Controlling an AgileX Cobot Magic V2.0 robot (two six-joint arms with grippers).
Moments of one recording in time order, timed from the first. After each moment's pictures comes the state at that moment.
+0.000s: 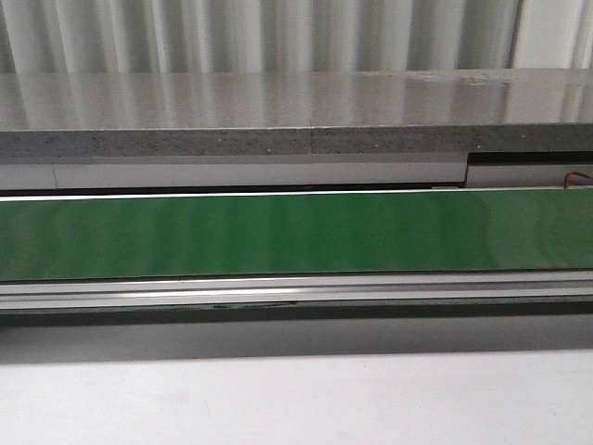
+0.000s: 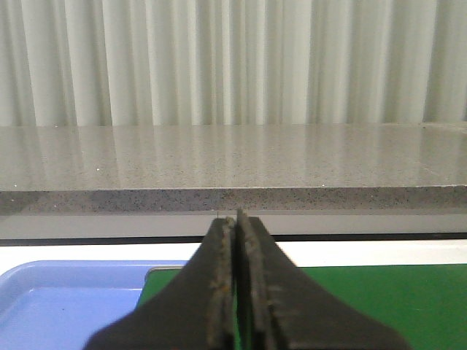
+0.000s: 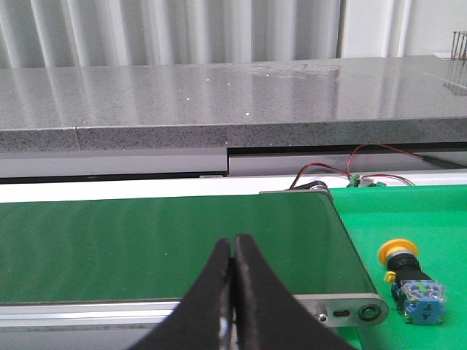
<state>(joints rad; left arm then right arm) -0.03 0.00 0.00 0.08 -0.03 -0.06 -0.04 -0.01 0.03 -0.01 0.05 0.08</state>
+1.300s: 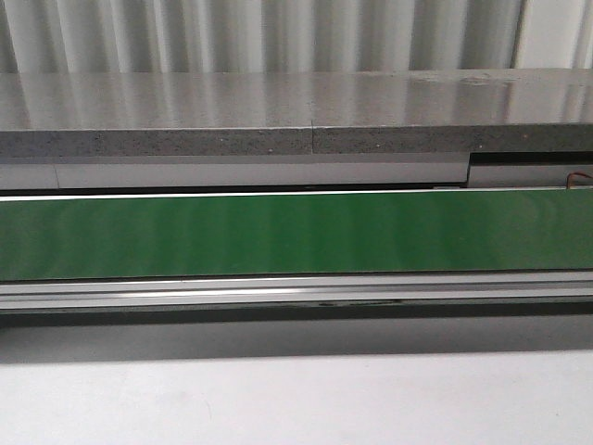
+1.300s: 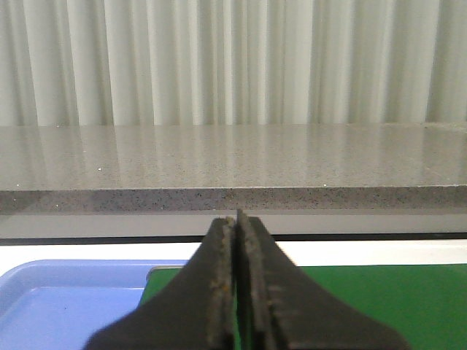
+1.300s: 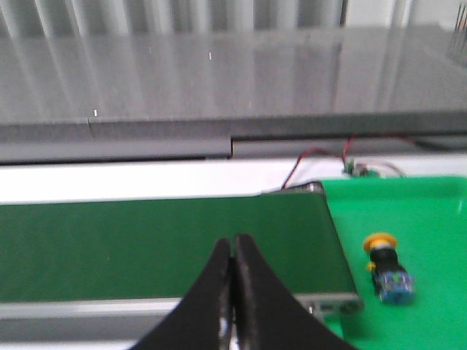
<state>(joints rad) -0.03 0.00 0.00 0.08 -0.03 -0.06 -0.04 0.17 -0.45 0.00 0.56 0.08</state>
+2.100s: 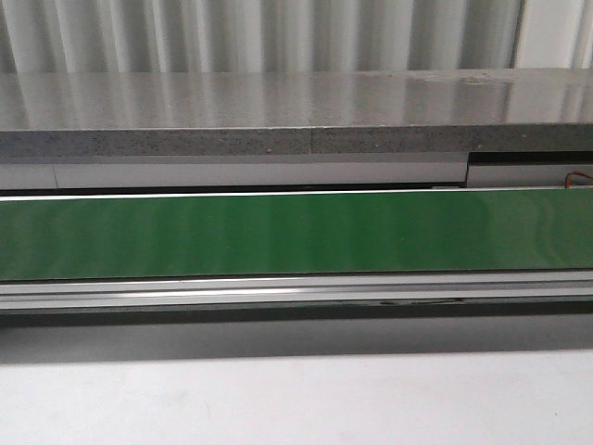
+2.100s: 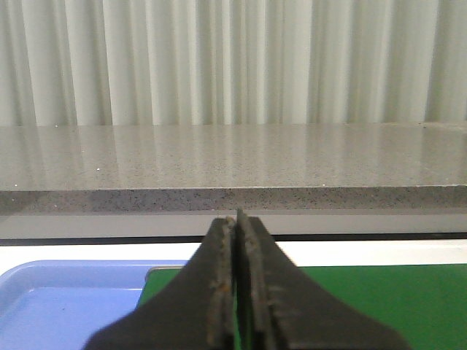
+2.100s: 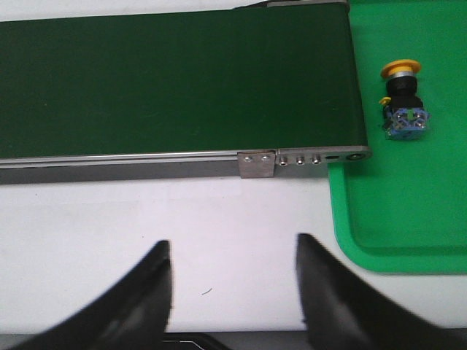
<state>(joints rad) -0.03 0.00 0.00 0.08 -0.03 -0.06 -0.04 0.66 -0.82 0.03 1.02 0.08</state>
